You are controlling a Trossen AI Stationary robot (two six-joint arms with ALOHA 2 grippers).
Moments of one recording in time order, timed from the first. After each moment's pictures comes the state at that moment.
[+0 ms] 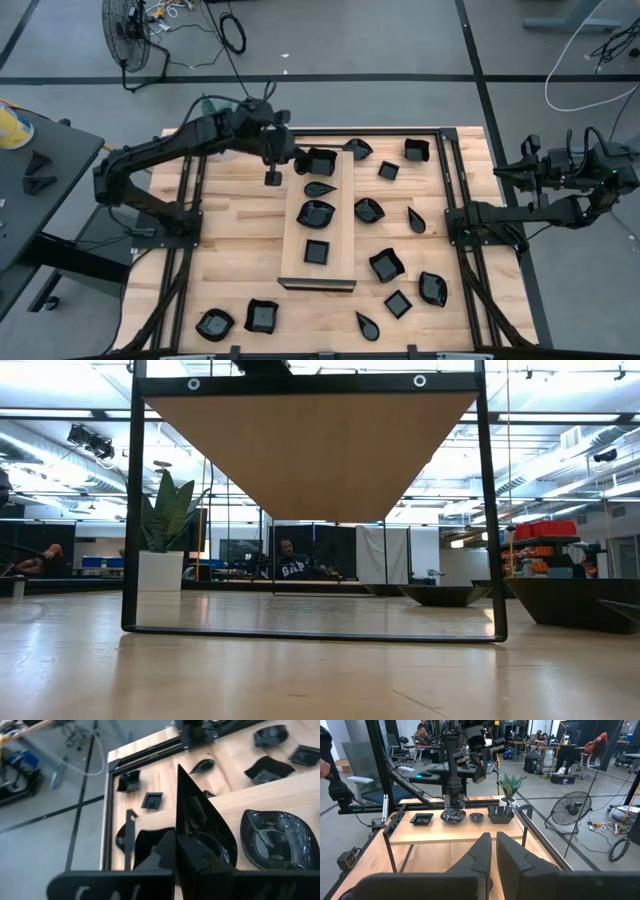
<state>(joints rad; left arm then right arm) 0.33 1.42 1.49 -0.64 0.17 0.55 -0.01 0.11 1.16 -1.17 0.12 -0.01</state>
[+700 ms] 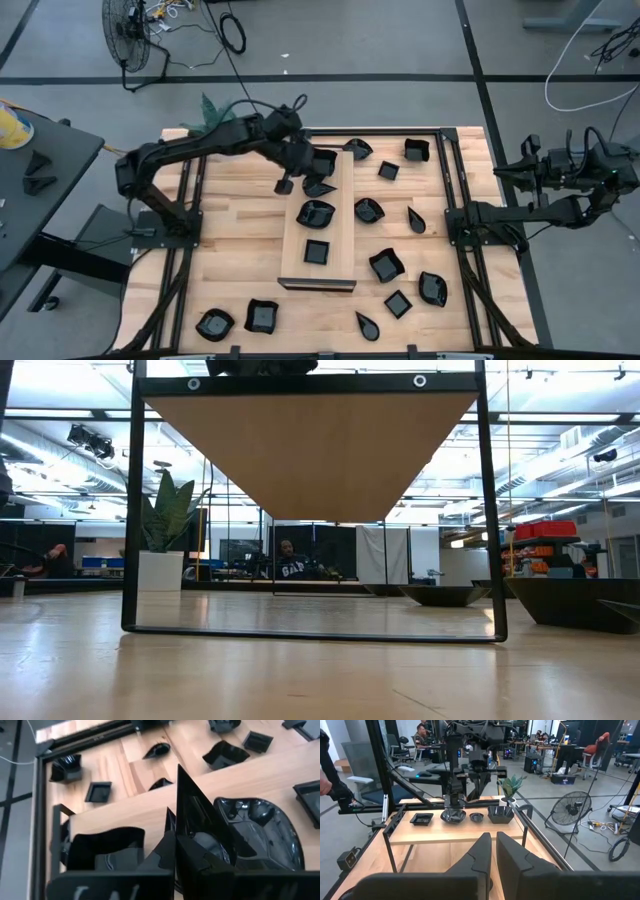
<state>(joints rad) 0.34 1.60 1.49 -0.66 0.38 0.57 -0.01 0.11 1.16 -1.17 0.12 -0.01</state>
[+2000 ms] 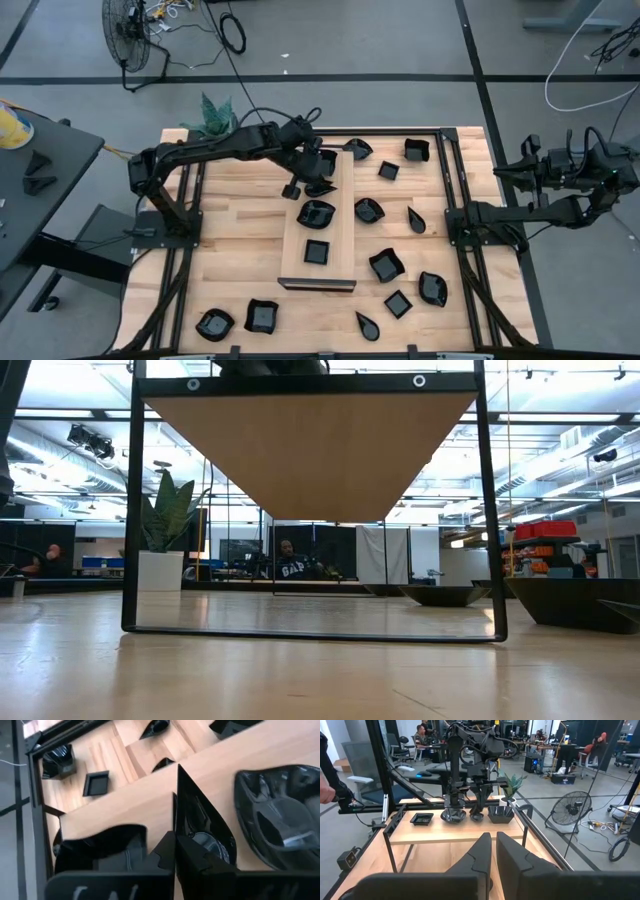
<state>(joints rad) 0.31 1.70 1.49 -0.63 0.29 0.70 -0.01 0.11 1.16 -1.17 0.12 -0.01</state>
